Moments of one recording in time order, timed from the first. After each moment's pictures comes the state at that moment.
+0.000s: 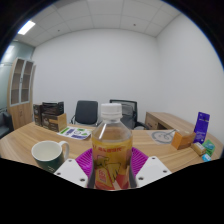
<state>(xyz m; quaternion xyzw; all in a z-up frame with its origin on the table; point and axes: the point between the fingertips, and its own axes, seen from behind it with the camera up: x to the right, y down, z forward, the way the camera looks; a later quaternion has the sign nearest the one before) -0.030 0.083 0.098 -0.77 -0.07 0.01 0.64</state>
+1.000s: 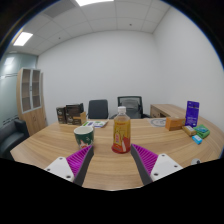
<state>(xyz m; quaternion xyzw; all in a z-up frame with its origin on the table) -0.015 -0.130 0.112 -0.78 -0.07 0.08 0.62</state>
